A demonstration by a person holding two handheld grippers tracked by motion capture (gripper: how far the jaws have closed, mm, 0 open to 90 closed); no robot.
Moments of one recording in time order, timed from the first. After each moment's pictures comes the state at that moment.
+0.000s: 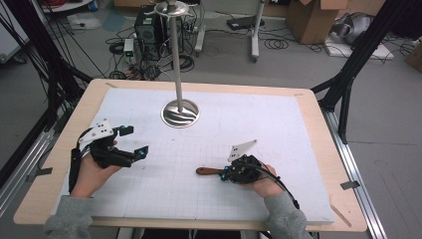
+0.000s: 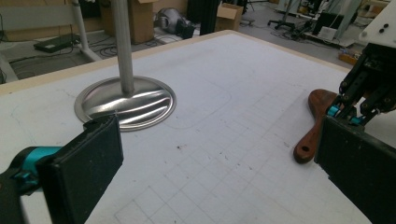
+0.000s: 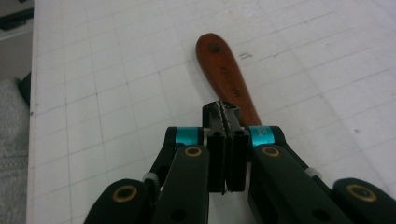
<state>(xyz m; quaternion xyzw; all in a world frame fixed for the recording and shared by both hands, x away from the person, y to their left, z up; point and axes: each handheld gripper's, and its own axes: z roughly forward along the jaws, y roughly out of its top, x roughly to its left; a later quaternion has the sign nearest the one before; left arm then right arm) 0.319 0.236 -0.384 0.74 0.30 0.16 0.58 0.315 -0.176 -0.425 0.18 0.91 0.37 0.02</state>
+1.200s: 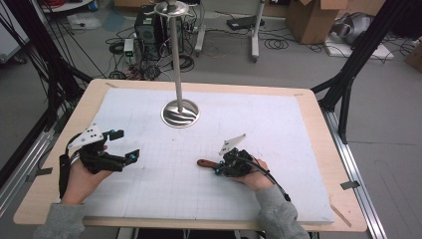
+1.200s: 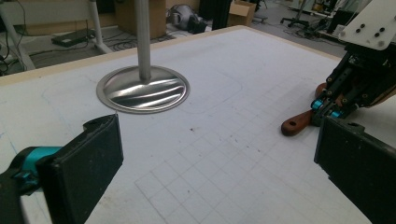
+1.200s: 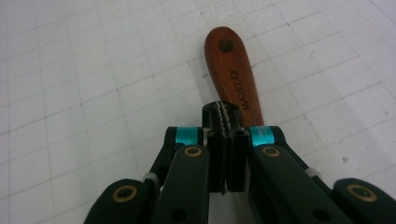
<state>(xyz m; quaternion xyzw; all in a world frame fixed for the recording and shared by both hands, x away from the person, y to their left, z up) 0.303 0.258 -0.387 0.74 0.32 0.18 0.57 0.338 -0.157 -0.432 0.20 0.92 0.34 0.03</state>
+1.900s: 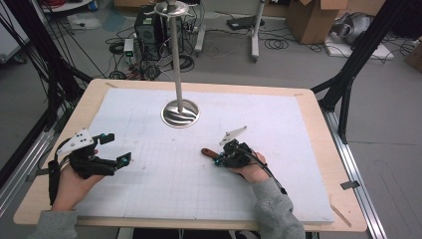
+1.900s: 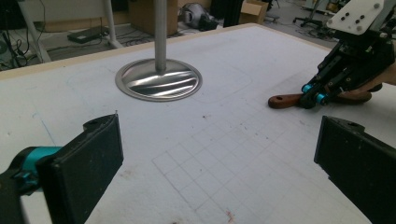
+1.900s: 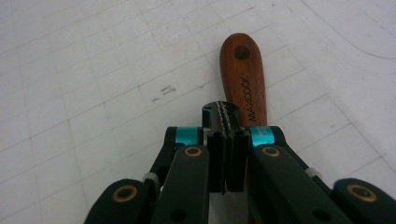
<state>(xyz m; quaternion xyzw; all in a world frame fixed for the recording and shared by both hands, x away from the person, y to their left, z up) 0.290 0.275 -0.388 0.73 0.34 0.19 0.56 0.363 -0.157 -0.434 0.24 0.90 0.35 0.04</state>
